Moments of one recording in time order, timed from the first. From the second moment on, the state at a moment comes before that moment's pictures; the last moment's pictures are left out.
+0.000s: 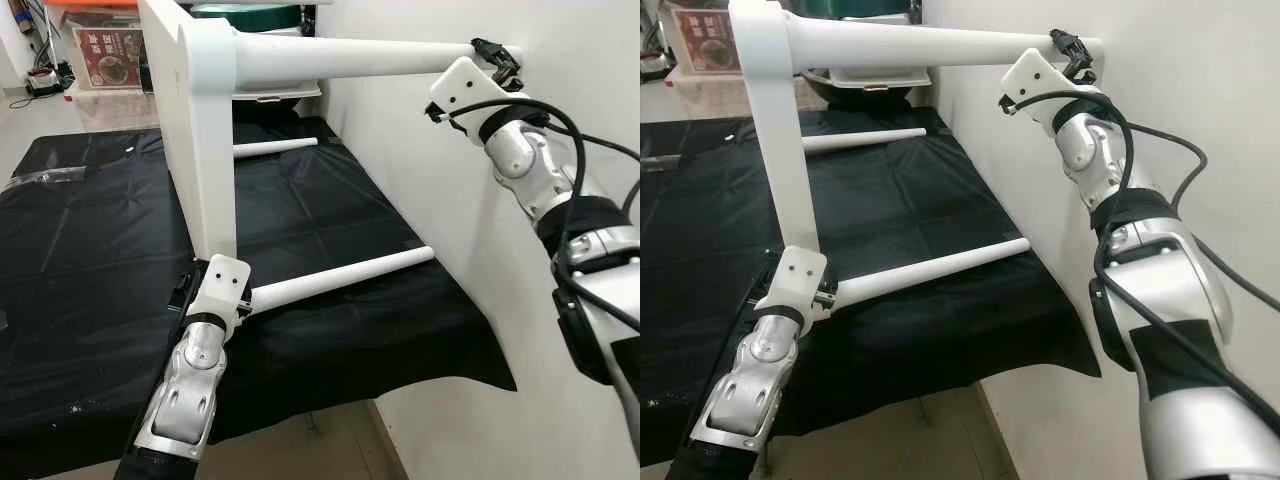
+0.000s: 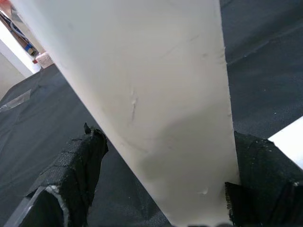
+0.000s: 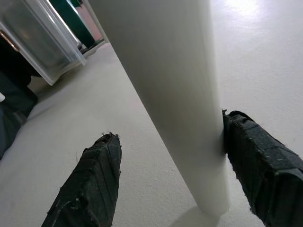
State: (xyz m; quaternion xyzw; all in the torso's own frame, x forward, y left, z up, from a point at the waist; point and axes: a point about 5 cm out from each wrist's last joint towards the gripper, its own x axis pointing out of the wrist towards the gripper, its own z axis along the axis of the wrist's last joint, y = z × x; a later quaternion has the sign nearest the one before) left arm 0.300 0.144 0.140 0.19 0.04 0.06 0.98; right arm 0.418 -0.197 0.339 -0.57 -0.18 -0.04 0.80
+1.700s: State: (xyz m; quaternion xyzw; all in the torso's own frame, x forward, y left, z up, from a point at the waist) left arm 0.296 0.259 0.222 0.33 -0.06 0.19 0.92; right arm 0.420 -0.158 0.354 -0.45 -0.17 0.08 0.87
